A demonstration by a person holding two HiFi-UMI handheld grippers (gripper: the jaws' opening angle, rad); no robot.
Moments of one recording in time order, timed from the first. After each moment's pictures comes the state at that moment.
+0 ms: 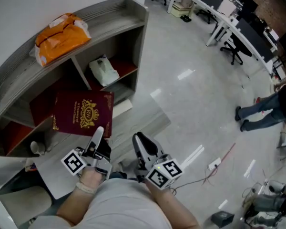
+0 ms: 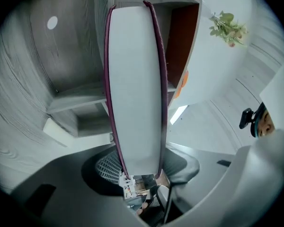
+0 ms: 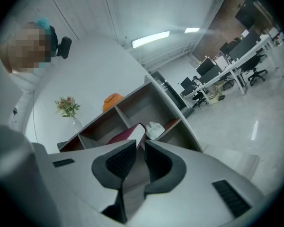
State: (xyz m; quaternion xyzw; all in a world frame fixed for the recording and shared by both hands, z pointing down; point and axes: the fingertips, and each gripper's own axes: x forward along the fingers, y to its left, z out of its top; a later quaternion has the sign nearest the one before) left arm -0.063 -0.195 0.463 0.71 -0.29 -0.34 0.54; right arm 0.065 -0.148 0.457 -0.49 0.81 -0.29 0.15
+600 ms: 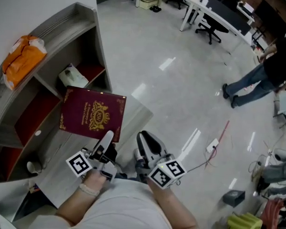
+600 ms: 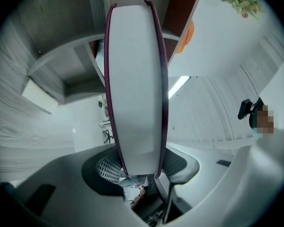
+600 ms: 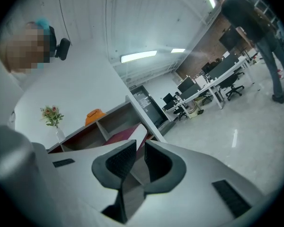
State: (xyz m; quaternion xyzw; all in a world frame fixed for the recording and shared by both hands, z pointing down) left arm 0.062 -0.166 0.465 0.75 -0.17 -0.23 0.59; right arm 0.166 -0.114 0.455 -0.60 0.73 -0.26 0.18
